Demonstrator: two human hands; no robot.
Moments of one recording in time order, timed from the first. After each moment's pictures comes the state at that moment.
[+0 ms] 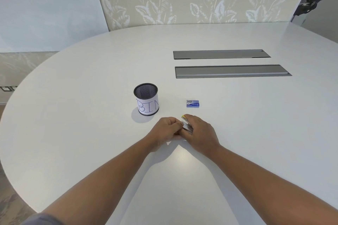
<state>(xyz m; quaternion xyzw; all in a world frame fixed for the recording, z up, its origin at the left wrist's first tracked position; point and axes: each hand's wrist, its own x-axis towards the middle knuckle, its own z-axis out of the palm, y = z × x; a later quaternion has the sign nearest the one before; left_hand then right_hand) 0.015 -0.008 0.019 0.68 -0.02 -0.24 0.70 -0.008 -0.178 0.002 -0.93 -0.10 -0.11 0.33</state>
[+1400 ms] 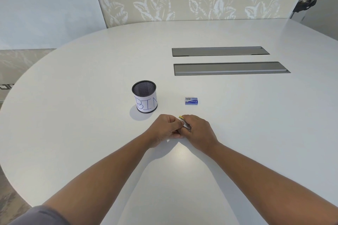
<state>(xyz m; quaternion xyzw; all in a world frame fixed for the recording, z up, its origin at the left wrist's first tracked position) 0.013 -0.008 0.026 0.68 -0.04 -0.26 0.68 -0.010 -0.179 0.006 -0.92 -0.14 -0.09 0.35</state>
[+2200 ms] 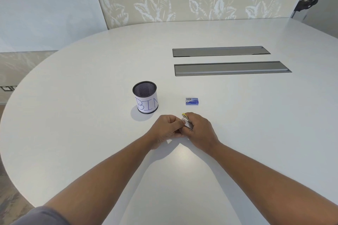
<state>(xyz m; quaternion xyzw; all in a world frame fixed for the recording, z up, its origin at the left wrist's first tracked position) 0.011 -0.010 0.023 0.67 -0.03 -0.25 0.70 -0.002 -0.182 -0.003 -0.91 -0.11 -0.10 0.40</state>
